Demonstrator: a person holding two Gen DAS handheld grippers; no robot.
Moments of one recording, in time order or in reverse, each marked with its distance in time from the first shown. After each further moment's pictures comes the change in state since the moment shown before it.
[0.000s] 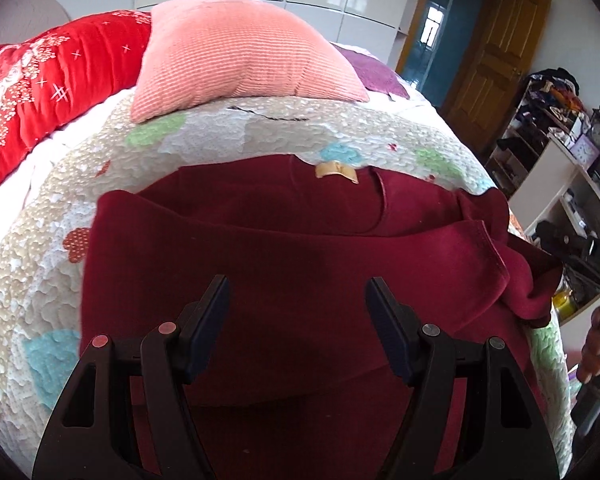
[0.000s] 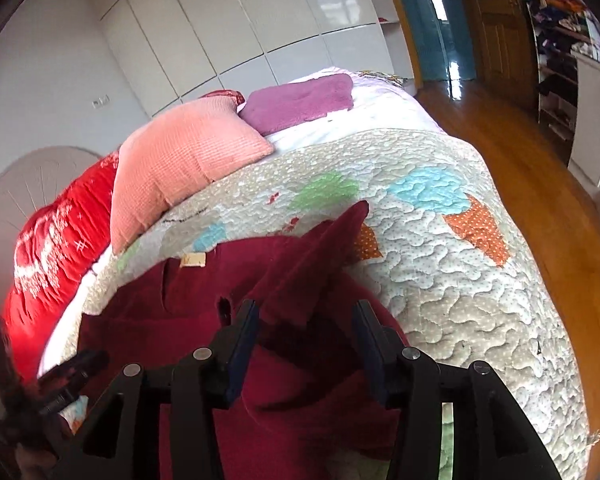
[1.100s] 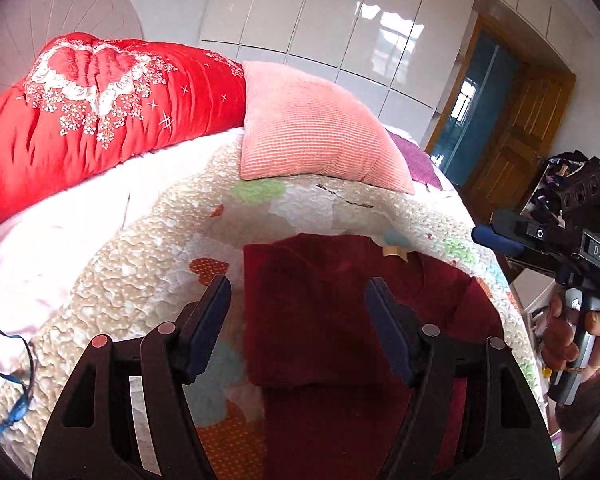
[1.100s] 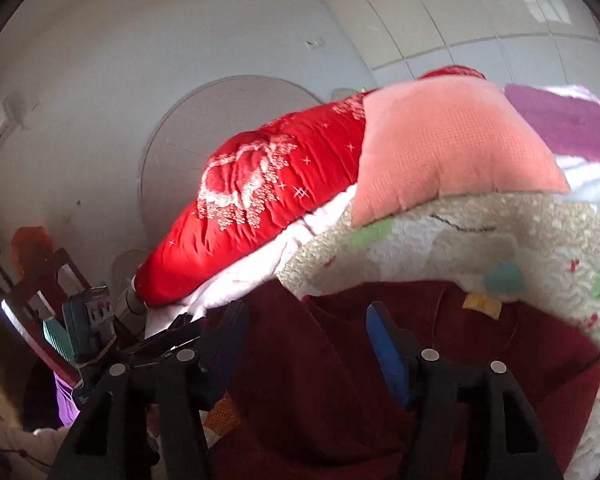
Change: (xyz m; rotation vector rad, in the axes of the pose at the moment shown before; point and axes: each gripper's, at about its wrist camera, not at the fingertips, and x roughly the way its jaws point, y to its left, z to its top) left arm -0.112 0.096 -0.010 -0.183 -0.232 0.059; right arm 0.015 0.205 -0.003 -0.329 0.213 0.711
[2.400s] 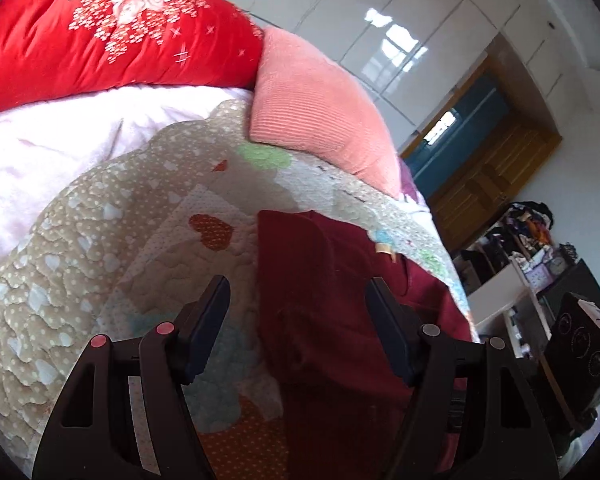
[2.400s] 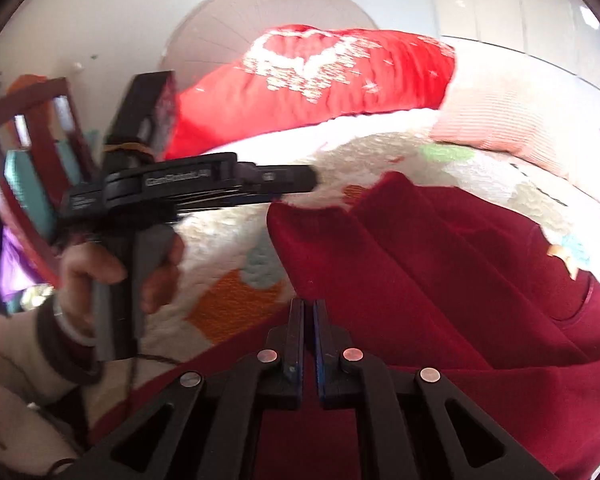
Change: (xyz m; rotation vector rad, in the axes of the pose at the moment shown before) left arm 0.022 0.073 -0.020 -0.218 0.045 -0.262; right arm 0.058 0.092 -0.112 -0.435 0.269 -0.044
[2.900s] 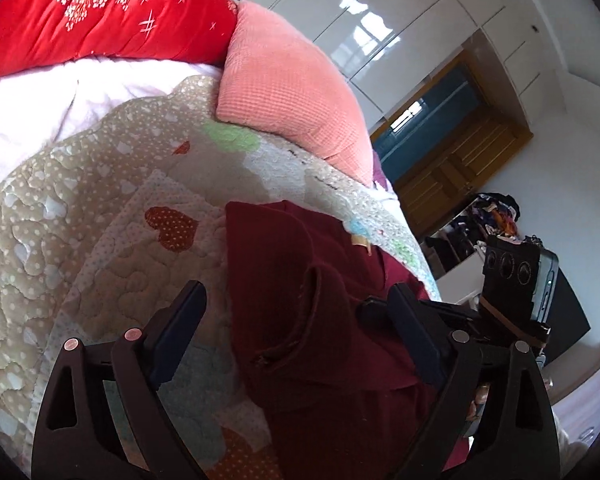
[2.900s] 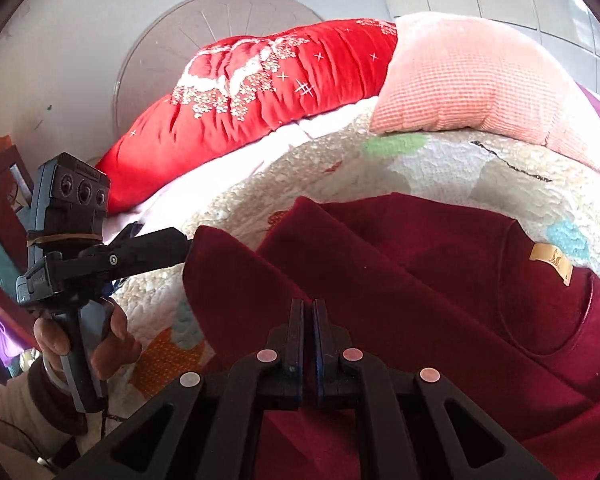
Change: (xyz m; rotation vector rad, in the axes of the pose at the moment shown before) left arm 0.048 0.018 0.008 -0.035 0.095 -0.106; right arm 0.042 -0.088 0.030 0.224 -0.001 -0.088
